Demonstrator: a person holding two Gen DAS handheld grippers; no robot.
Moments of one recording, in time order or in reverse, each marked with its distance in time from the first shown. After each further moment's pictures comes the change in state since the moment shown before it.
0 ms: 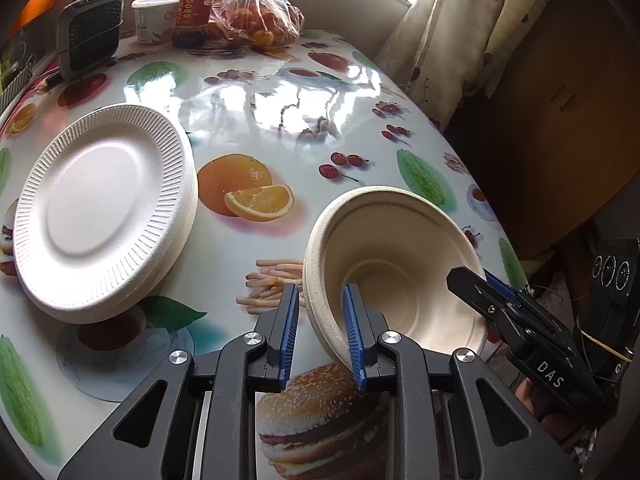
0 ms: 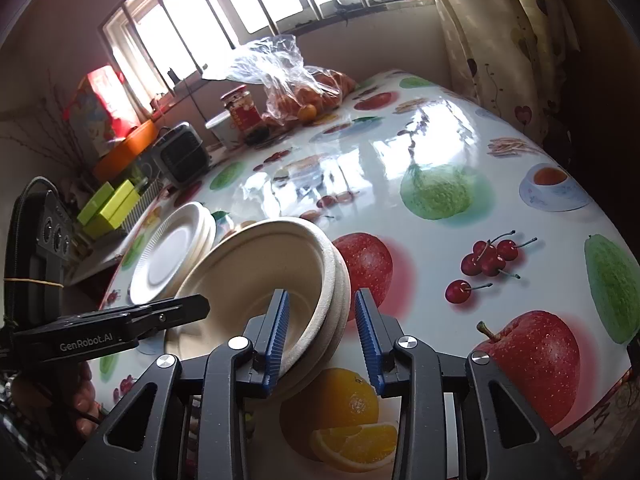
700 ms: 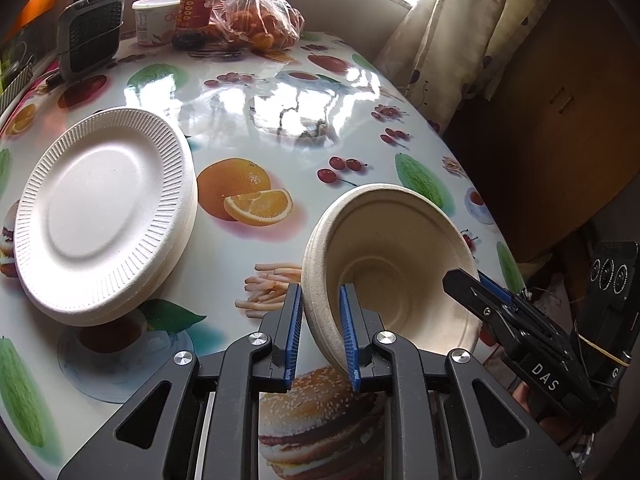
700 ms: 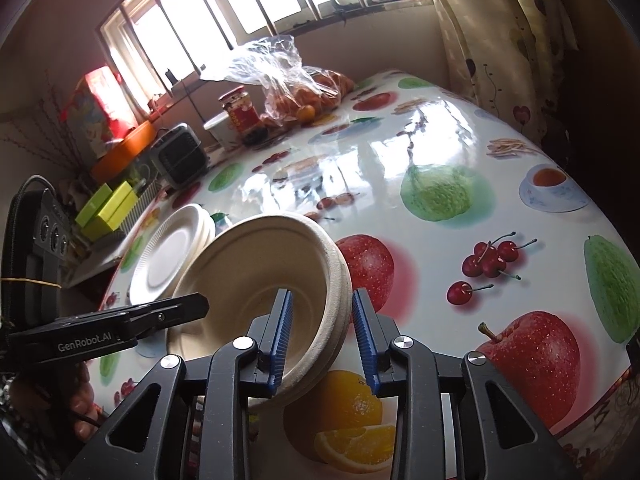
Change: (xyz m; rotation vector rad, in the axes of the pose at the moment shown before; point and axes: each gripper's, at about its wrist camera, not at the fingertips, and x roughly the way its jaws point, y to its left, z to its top) left arm -0.003 0.001 0.002 -0.010 -0.007 -0.003; right arm 0.000 -0.002 0.001 0.003 -0.002 -0.003
